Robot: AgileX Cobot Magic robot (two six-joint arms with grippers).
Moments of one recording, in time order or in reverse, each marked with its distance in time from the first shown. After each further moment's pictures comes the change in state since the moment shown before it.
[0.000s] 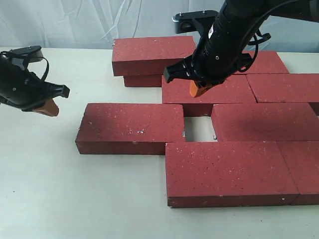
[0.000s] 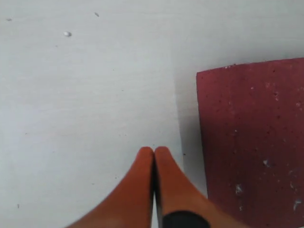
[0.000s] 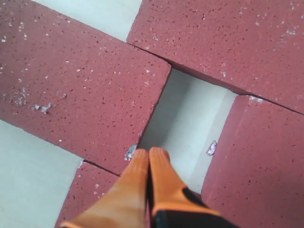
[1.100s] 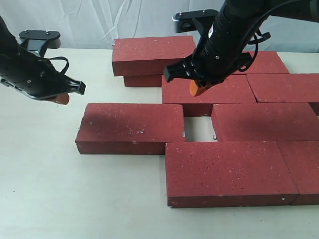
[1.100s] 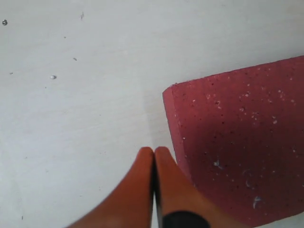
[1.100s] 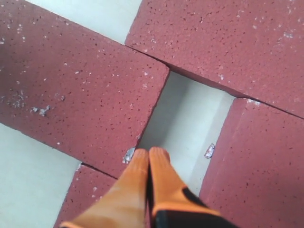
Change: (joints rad) left arm -0.176 -0.106 -0.001 0.268 -0.066 -0.236; right arm 0.000 0.000 0.000 -0.006 -0.011 0.001
